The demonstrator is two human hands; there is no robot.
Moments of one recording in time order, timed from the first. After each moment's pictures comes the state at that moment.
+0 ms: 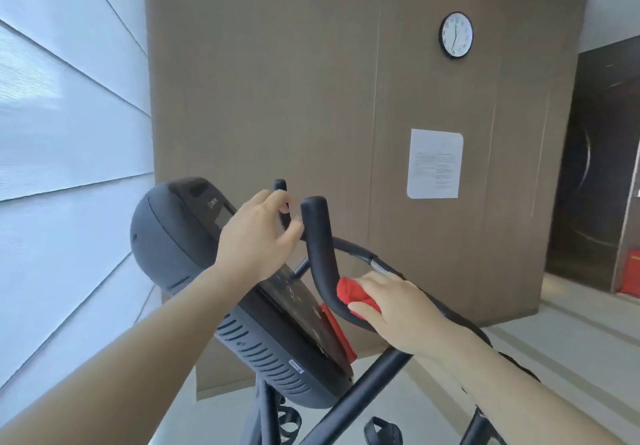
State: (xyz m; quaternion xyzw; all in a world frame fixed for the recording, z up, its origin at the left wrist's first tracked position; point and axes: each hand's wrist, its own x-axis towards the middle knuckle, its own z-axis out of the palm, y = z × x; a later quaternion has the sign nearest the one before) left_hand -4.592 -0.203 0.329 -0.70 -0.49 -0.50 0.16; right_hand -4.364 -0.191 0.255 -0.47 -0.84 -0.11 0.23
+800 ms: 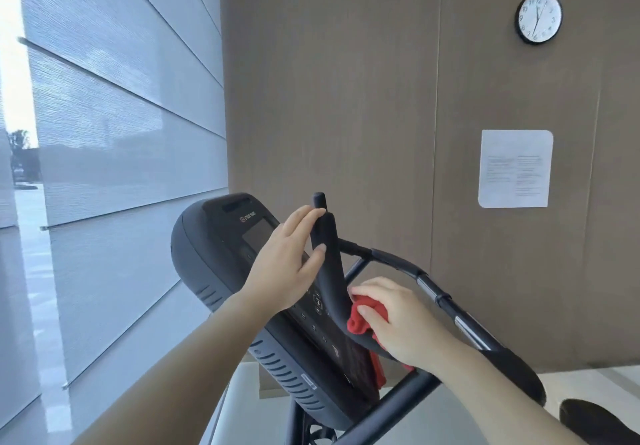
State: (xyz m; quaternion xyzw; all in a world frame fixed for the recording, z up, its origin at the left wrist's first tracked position) left_hand -4.562 -0.203 0.315 -0.73 -0.51 -0.43 0.18; right_hand -4.363 -0.172 0.260 -0.35 -0.86 0.09 0.36
